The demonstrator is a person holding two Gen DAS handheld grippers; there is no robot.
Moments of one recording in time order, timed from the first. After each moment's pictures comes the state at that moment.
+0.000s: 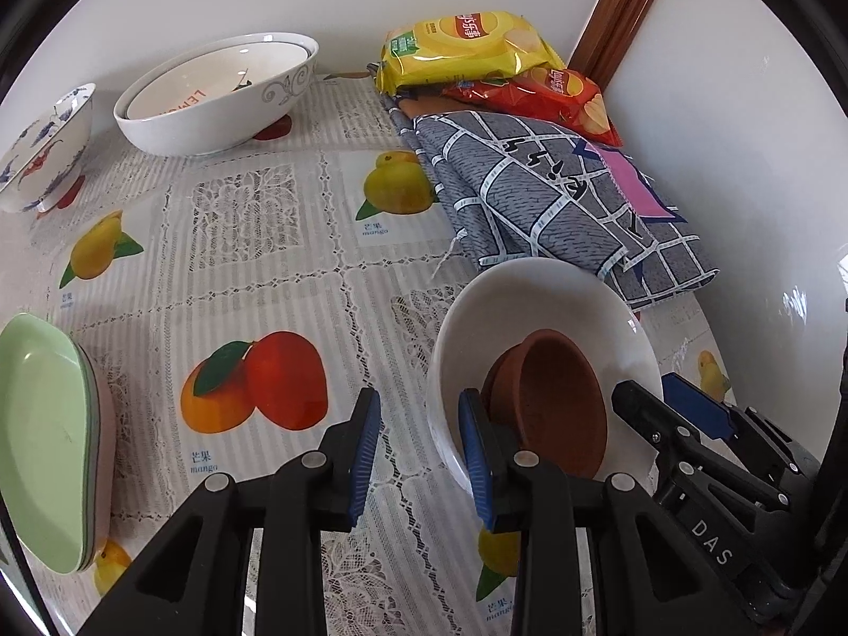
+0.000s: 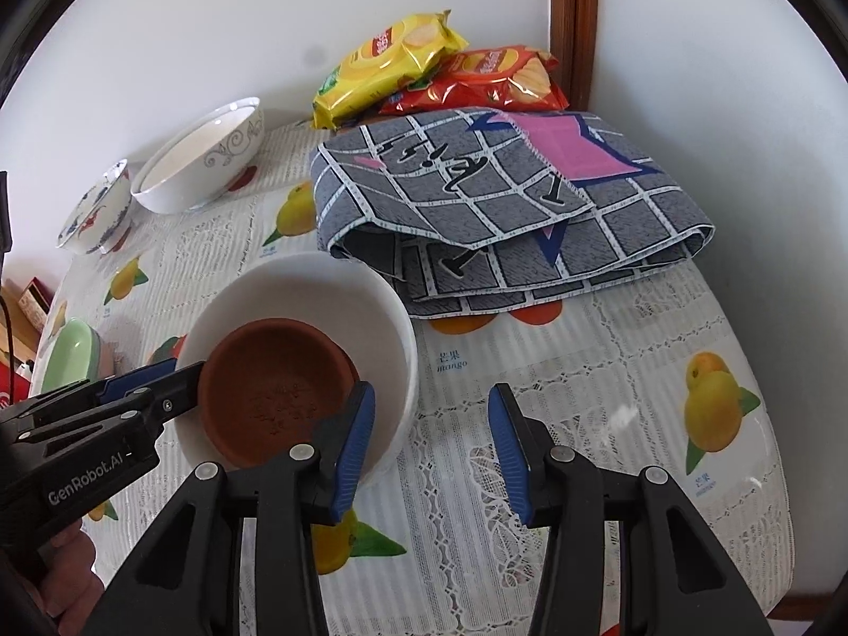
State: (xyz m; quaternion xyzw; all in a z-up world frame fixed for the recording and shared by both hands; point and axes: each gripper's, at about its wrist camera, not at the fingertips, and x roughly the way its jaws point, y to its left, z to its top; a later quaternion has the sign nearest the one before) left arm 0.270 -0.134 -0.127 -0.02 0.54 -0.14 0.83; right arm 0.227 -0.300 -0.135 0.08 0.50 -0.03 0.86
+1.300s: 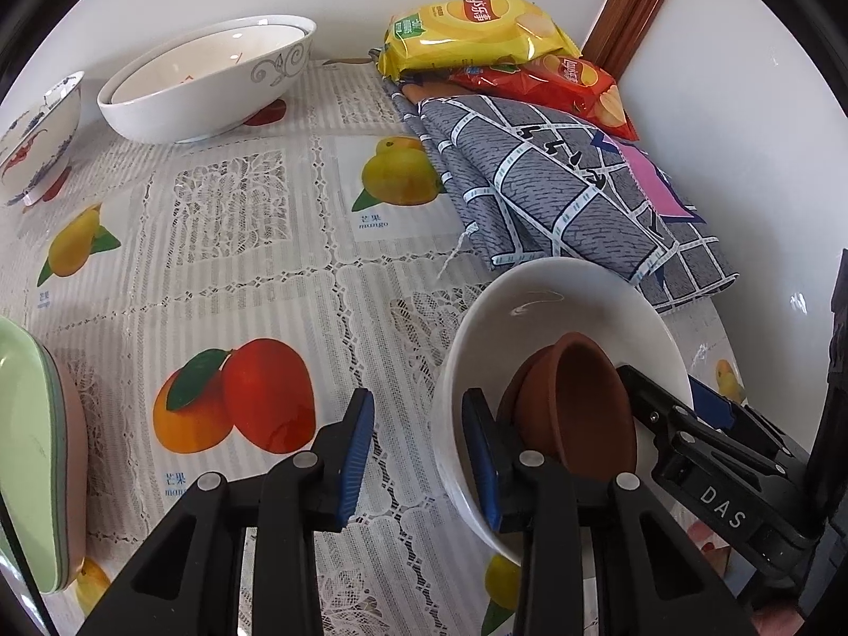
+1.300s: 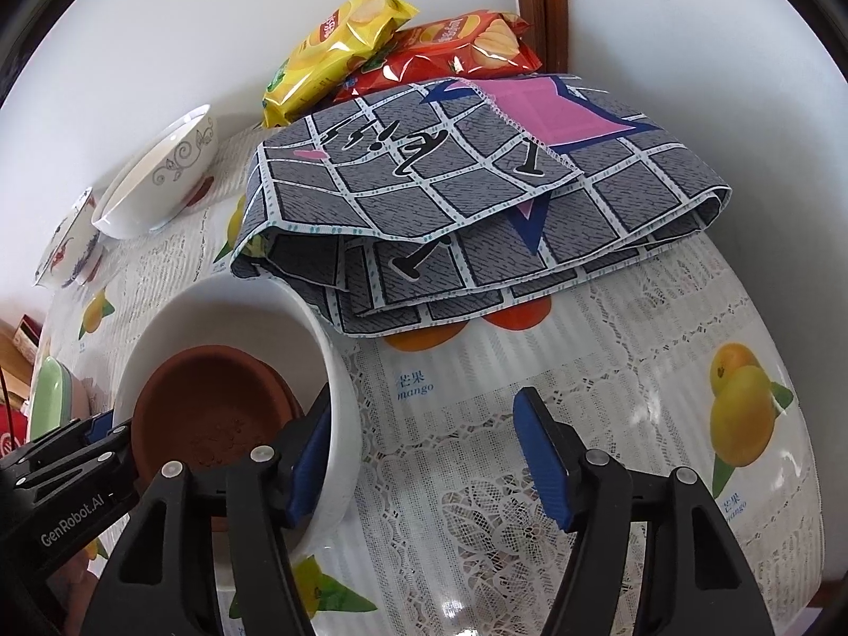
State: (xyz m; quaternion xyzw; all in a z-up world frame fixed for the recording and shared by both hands) left arm 0.286 -0.141 -0.147 -0.03 0.54 -0.14 0.83; right arm 0.252 -0.321 -0.161 0.12 0.51 -0.04 0.85
